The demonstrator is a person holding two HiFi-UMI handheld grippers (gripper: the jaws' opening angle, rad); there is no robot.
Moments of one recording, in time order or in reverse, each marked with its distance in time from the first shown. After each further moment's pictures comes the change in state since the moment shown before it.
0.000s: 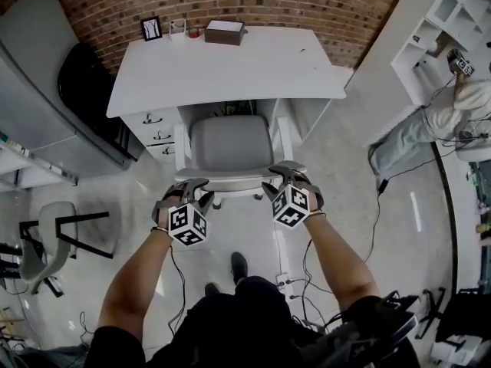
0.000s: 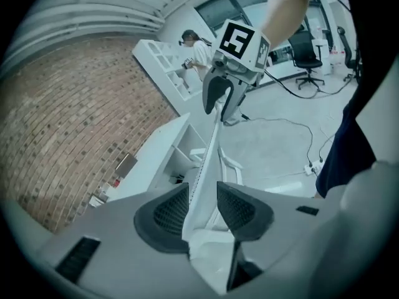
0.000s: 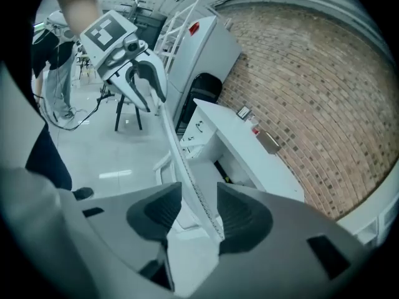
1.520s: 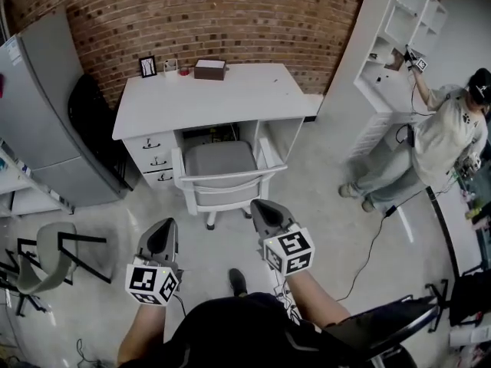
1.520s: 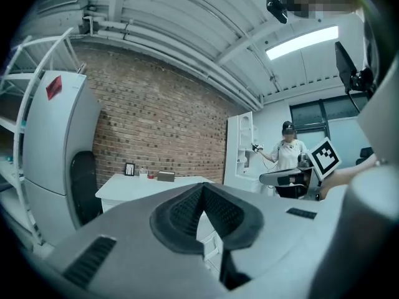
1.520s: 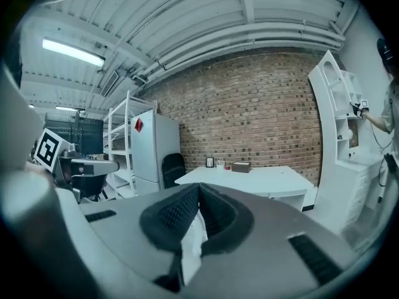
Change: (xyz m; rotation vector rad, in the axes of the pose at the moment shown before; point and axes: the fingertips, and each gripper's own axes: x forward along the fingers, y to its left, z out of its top) left arm -0.305 -0.014 0.020 -0.884 -0.600 0.338; right arm -0.234 0.089 0.132 0.760 -0.566 -0.246
